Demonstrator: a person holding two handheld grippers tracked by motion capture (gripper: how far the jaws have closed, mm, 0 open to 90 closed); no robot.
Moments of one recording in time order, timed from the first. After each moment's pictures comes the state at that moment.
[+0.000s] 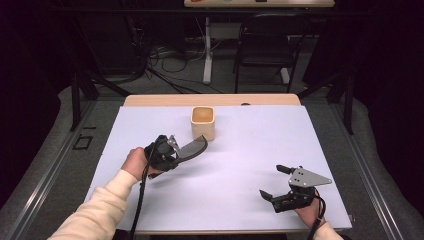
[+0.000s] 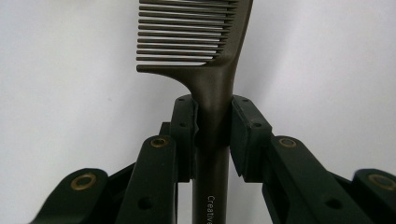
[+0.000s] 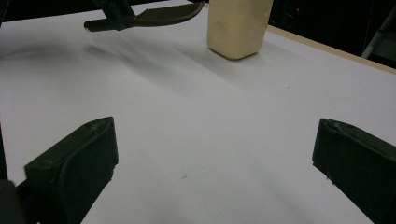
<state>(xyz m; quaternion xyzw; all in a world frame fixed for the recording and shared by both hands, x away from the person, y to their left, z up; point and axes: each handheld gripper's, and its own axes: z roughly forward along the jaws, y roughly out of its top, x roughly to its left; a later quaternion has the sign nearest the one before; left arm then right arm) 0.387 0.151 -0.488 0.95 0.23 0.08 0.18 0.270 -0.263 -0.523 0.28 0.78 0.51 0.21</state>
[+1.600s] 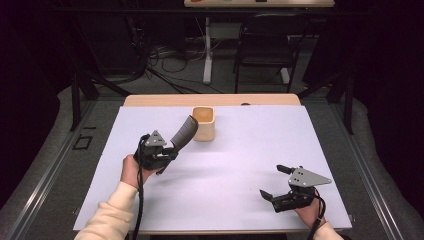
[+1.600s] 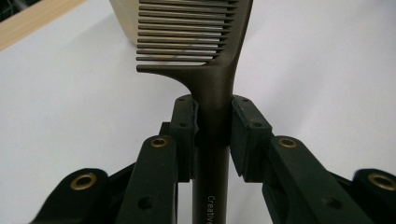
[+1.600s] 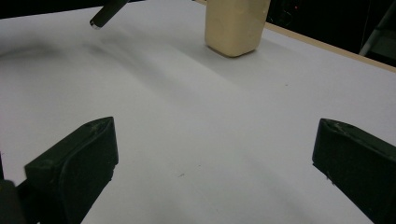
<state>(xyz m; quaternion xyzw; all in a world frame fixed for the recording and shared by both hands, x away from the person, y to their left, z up) 0.369 0.176 -0.486 0.86 0.31 0.15 0.37 0.270 -0.263 -0.523 0.28 0.78 0.51 0.21</state>
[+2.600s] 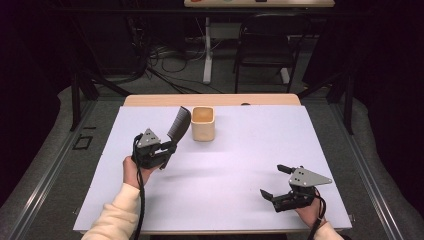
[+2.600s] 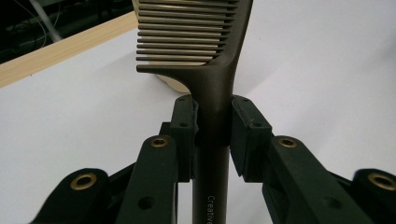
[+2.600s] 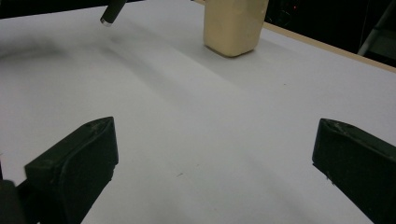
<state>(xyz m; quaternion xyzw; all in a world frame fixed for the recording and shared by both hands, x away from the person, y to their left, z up) 0.368 0.184 -0.490 0.81 0.34 0.19 0.44 0.270 -0.264 -0.523 0.29 0.78 0.51 0.21</state>
